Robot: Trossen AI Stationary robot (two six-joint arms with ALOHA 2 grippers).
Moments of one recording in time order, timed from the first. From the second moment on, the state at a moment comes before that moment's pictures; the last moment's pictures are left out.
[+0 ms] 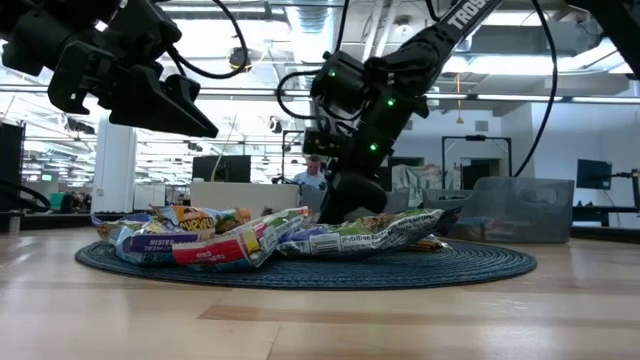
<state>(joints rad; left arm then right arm) -0.23 1.07 0.34 0.26 -0.25 0.13 -0.14 2.03 1.24 -0.19 0.16 -0.44</state>
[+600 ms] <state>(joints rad) -0.23 1.07 0.34 0.23 -0.25 0.11 -0.06 2.00 1.43 -0.54 0.32 -0.26</state>
